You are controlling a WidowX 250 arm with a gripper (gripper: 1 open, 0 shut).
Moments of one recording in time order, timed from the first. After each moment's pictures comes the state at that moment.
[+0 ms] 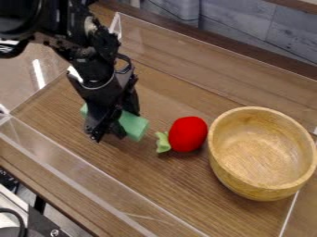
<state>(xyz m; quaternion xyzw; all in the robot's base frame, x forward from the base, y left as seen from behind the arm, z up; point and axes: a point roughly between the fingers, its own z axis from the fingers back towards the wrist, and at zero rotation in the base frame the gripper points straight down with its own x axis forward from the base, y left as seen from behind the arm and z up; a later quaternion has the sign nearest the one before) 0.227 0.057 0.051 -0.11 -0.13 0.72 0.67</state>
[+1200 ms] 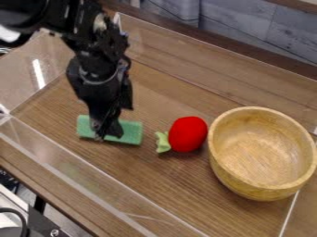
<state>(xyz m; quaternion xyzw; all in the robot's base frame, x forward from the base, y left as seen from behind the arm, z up) 0.230 0.062 0.057 -0.08 -0.12 0.80 0.58</state>
